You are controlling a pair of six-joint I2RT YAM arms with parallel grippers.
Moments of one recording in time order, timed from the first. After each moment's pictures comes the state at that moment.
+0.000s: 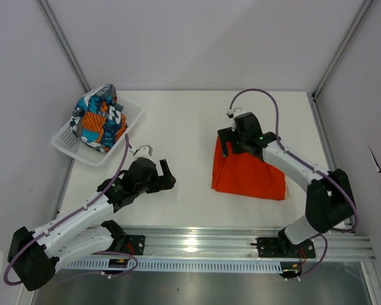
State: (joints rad) left arm -0.70 0.89 0.60 -0.47 -0.20 -0.78; right arm 0.47 1.48 1.10 -0.40 0.10 0.17
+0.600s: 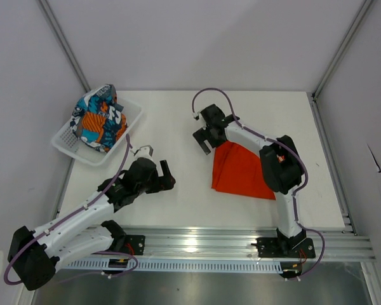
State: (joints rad) left arm -0.70 0.89 0.60 -0.48 -0.21 -0.76; right arm 0.60 2.08 1.66 -0.59 0.12 -0.11
